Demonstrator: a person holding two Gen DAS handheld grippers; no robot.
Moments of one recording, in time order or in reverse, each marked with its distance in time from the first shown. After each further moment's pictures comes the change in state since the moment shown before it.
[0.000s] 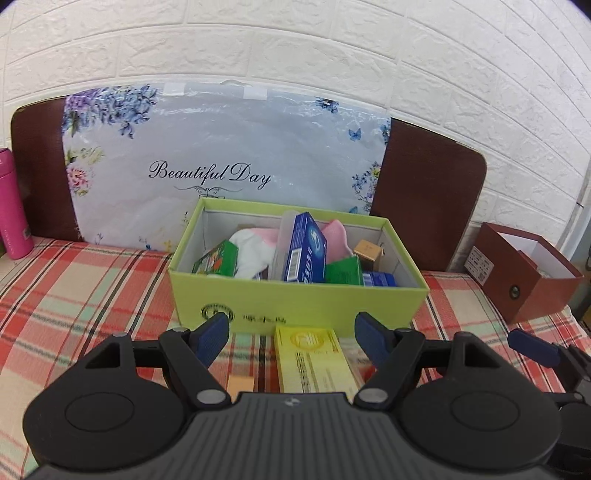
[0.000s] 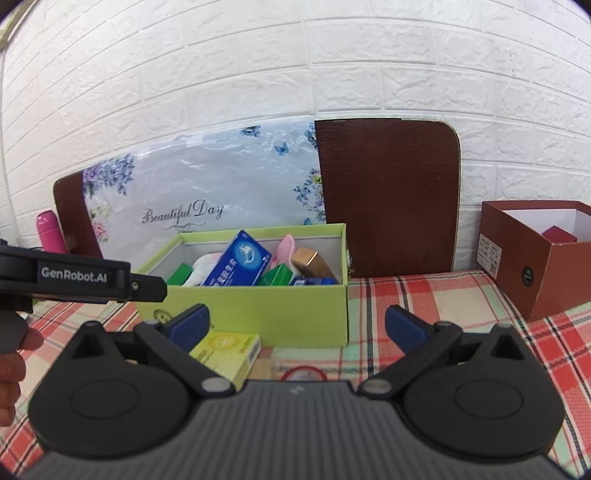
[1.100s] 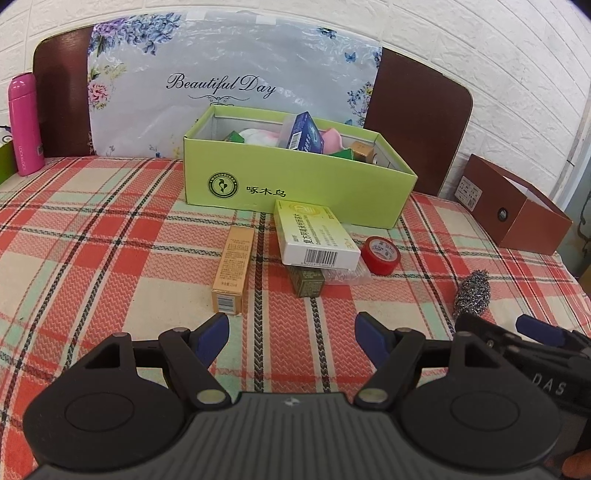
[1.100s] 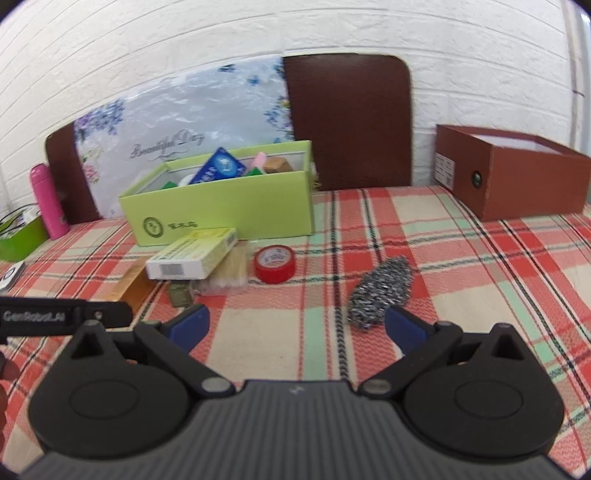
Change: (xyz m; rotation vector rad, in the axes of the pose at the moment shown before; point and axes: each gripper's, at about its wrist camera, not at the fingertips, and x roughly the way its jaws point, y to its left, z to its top) left arm -0.024 0.005 -0.095 -0.028 0.114 -0.019; right arm -0.051 -0.022 -0.072 0.068 0.147 -0.079
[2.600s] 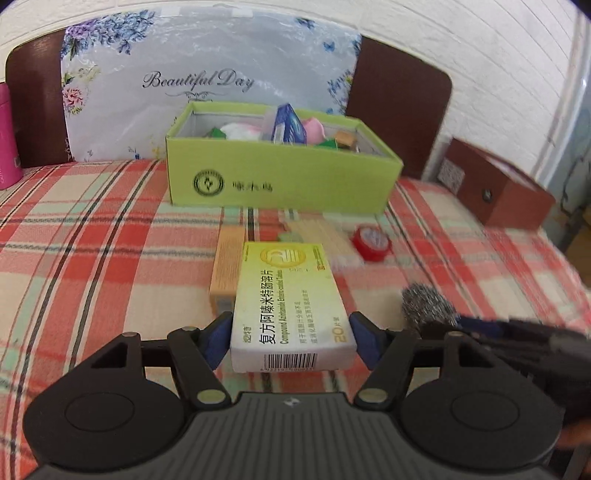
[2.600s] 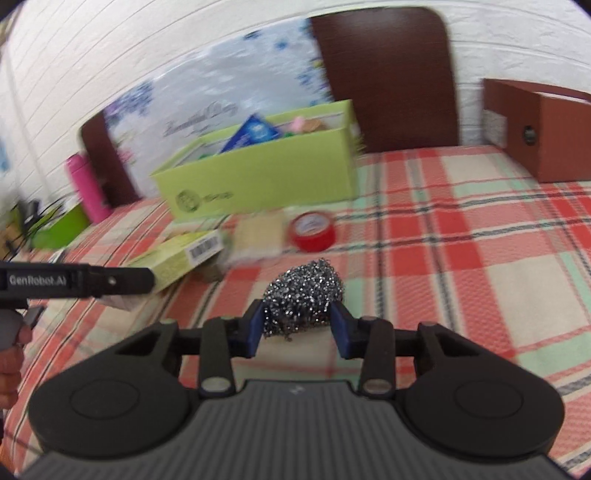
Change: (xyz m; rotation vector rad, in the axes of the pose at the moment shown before) left arm -0.002 0.011 -0.004 0.098 0.053 -0.058; right arm 0.029 -0.006 -0.011 -0.018 0.121 0.239
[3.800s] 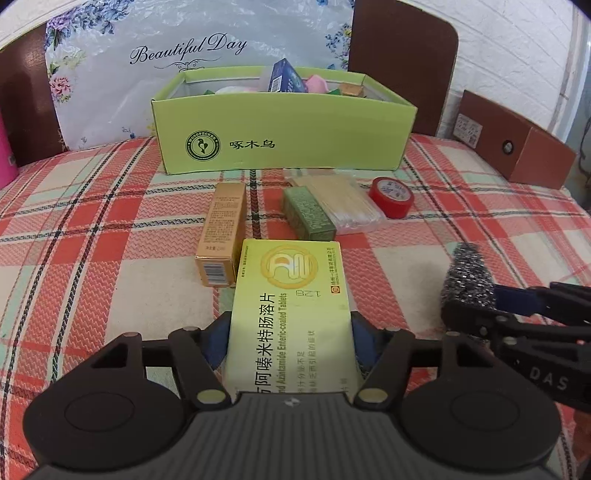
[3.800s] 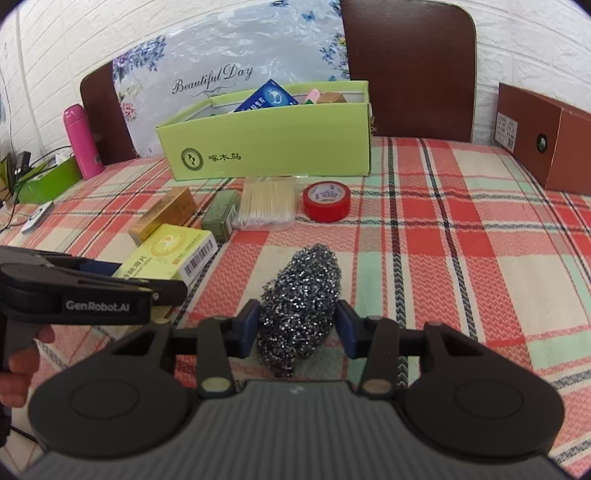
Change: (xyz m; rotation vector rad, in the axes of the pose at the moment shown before) left arm 0.037 -0.001 -0.010 0.036 0.049 0.046; right arm 0.011 0.025 -0.013 -0.097 0.038 -0.101
